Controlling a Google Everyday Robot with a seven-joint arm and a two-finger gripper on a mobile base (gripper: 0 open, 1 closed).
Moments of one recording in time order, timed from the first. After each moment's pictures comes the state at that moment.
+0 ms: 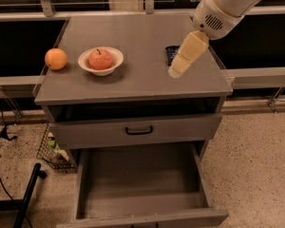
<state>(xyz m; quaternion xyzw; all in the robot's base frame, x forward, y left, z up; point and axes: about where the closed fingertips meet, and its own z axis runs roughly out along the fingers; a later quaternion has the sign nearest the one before) 0.594 -0.119 0.972 -0.51 0.82 0.03 0.26</state>
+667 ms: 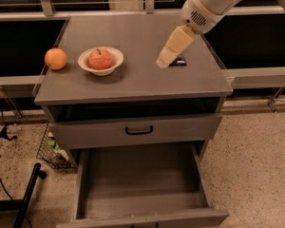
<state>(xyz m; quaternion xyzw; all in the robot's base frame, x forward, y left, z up) 0.641 -0.098 0.967 -0.51 0.81 0.05 0.29</state>
